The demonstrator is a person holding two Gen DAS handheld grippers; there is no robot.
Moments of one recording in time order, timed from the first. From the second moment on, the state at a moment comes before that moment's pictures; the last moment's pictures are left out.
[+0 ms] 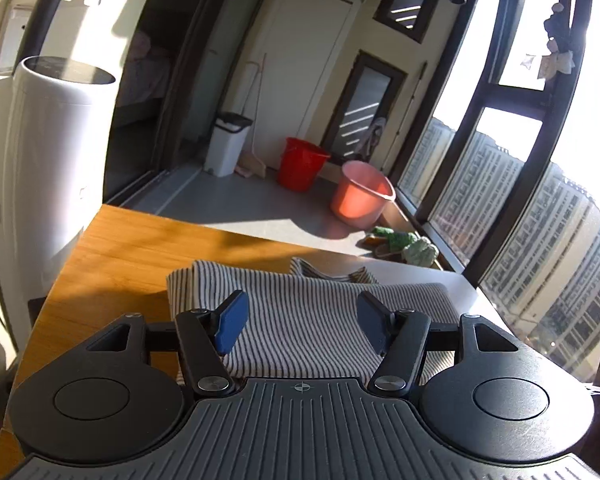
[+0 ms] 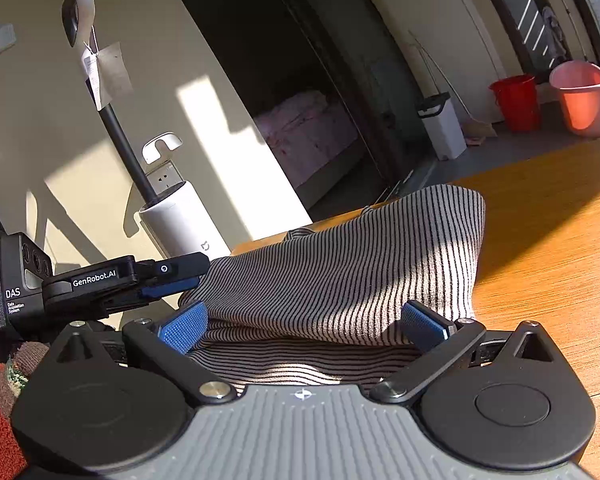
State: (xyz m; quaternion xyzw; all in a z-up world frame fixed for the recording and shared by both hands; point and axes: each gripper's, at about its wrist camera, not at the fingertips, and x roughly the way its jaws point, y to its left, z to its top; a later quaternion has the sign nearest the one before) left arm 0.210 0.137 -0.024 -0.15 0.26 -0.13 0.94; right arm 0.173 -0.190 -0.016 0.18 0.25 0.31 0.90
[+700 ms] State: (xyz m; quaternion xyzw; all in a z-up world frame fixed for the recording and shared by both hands) left arm 0.213 0.114 -0.039 -0.09 0.28 -0.14 0.95; right arm 0.250 -0.127 -0.017 0.00 0.34 0.25 0.91
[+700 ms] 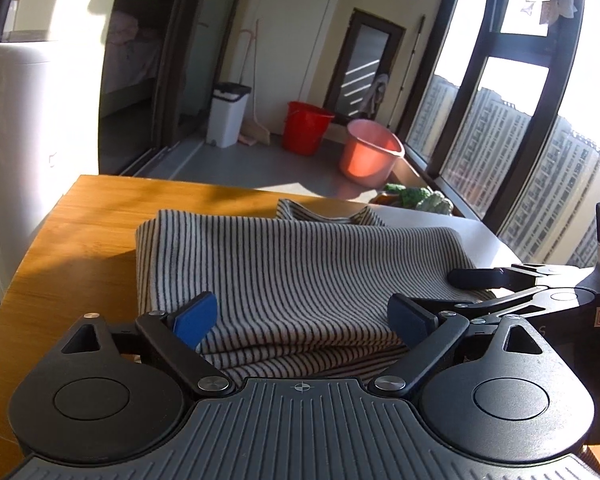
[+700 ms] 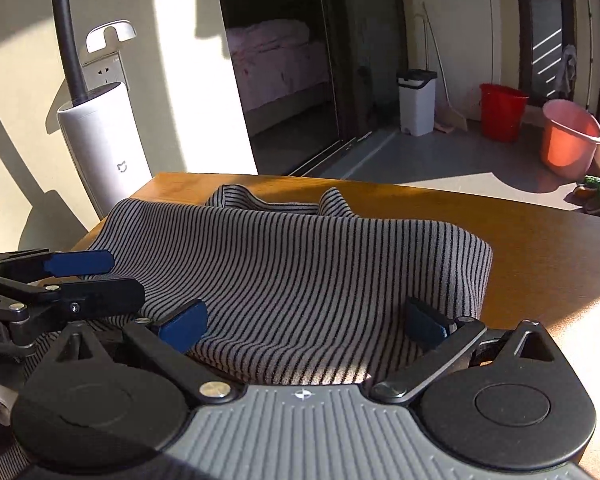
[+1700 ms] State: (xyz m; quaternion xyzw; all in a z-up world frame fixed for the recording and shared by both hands) left arm 0.296 0.173 -0.055 -0.19 0.35 -0.10 0.91; right arm 0.312 -0.193 -0.021 0.16 0.35 0.22 0.90
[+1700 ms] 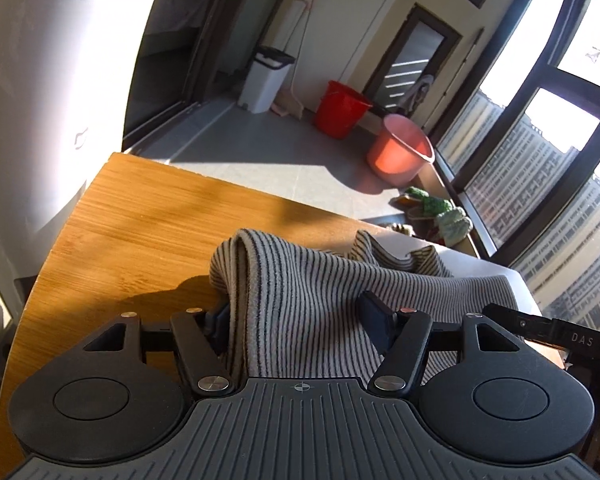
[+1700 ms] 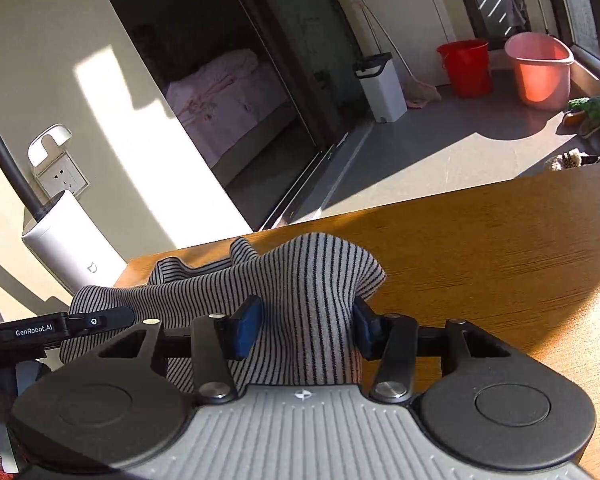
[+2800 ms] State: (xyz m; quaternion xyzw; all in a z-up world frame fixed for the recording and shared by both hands) left arm 0.091 0.283 -0.019 -0.33 0.32 -0.20 0.87; right arm 0.105 -0.295 0.004 0.24 0.33 0.26 0.87
